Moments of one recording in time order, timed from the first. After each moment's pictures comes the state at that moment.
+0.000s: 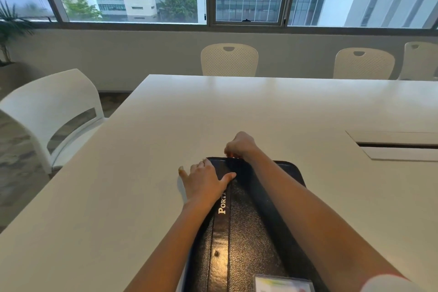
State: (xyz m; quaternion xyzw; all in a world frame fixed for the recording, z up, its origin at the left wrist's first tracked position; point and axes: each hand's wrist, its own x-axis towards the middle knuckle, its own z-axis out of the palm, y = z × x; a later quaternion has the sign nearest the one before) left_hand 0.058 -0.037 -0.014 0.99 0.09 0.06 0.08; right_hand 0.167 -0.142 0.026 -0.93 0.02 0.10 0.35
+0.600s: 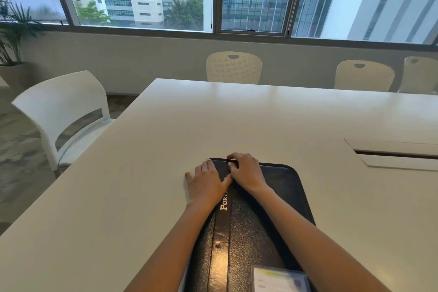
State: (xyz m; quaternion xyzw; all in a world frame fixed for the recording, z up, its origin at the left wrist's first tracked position) left_hand 0.051 -0.034 -0.026 0.99 0.08 0.07 0.12; right_hand 0.096 -0.159 -0.011 -0.93 -0.15 -0.08 0.31
